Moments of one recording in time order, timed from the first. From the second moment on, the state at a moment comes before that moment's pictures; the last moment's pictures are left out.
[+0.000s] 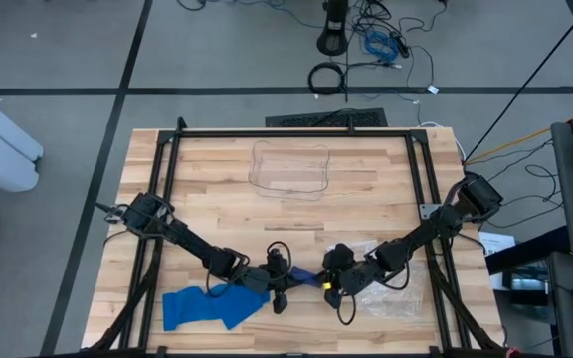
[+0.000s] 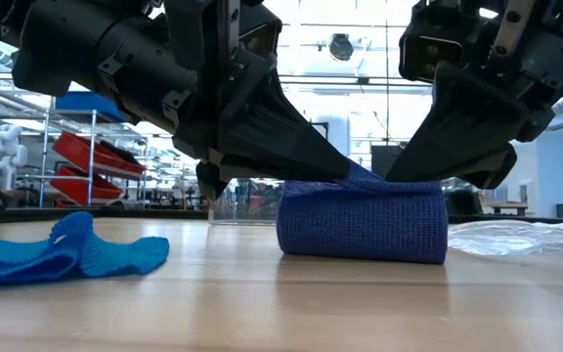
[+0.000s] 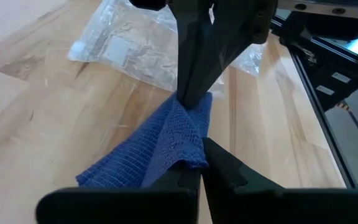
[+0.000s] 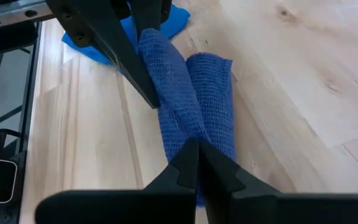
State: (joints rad) left arm -0.47 1.99 0.93 0.62 -0.34 -0.59; right arm 0.54 1.71 0.77 0.20 0.37 0.88
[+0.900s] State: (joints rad) left arm -0.49 1.95 0.93 0.48 -0.26 -0.49; right arm 0.56 1.71 0.78 0.17 0.39 0.90
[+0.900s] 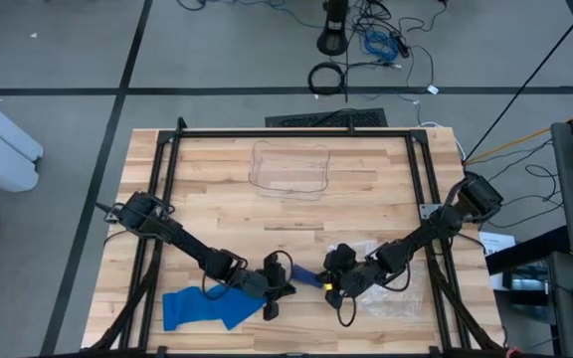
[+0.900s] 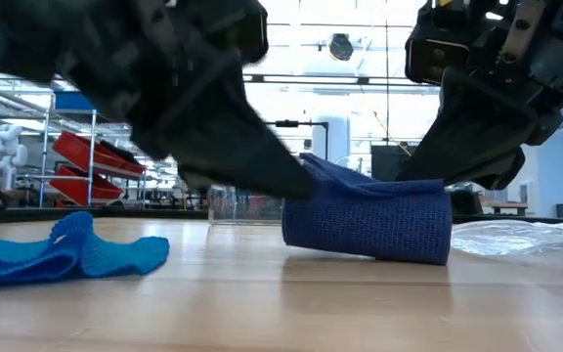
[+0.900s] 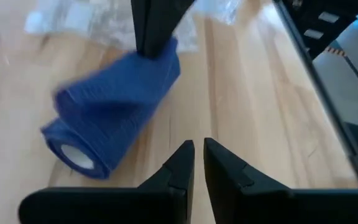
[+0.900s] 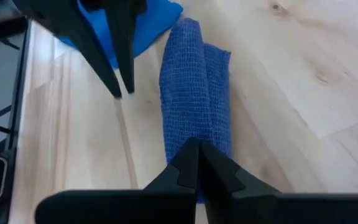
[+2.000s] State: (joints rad) left arm -0.53 1.87 0.93 0.34 -0.51 -0.43; right arm 0.65 1.84 0.81 0.39 0.33 0.92
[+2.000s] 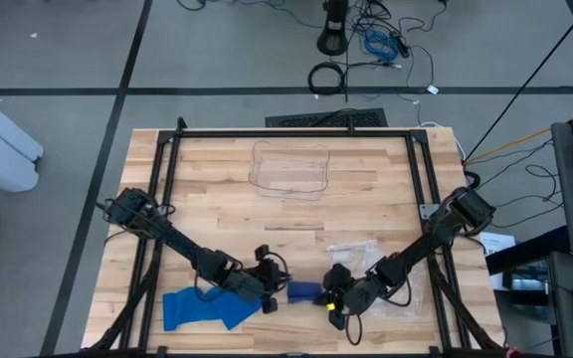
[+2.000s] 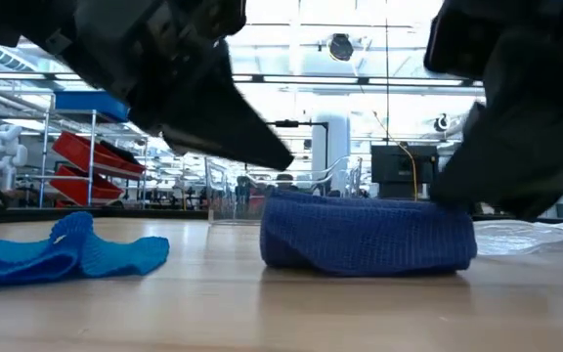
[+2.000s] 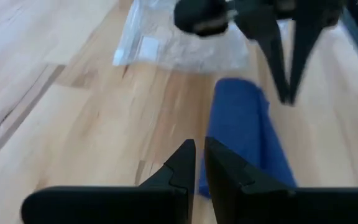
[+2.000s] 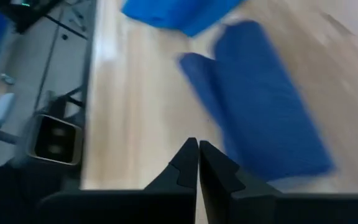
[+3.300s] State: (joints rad) left arm -0.55 1.87 0.93 0.43 -0.48 -0.41; right arm 0.65 1.93 0.98 0.16 0.39 0.90
